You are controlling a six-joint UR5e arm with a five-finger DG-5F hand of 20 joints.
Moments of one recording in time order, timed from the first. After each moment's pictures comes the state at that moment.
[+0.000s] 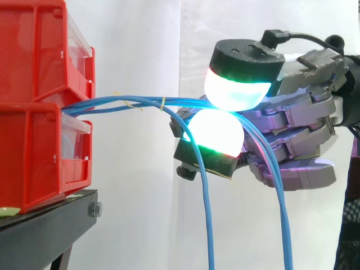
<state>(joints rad) 0.09 -2.29 -0.98 -3.19 -1.63 -0.38</state>
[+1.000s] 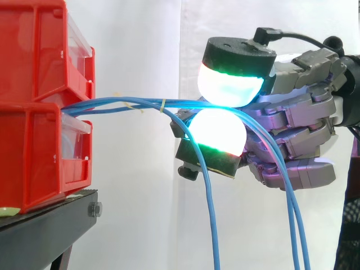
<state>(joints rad) 0.09 -2.29 -0.98 -3.19 -1.63 -0.38</state>
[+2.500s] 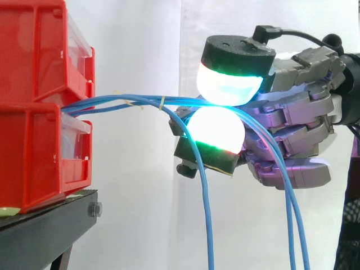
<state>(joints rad) 0.10 -2.29 -0.98 -3.19 -1.61 -0.38</state>
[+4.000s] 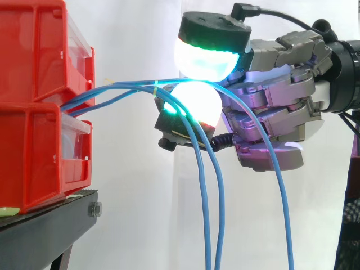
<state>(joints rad) 0.11 -2.29 -0.96 -3.15 -1.55 -0.38</state>
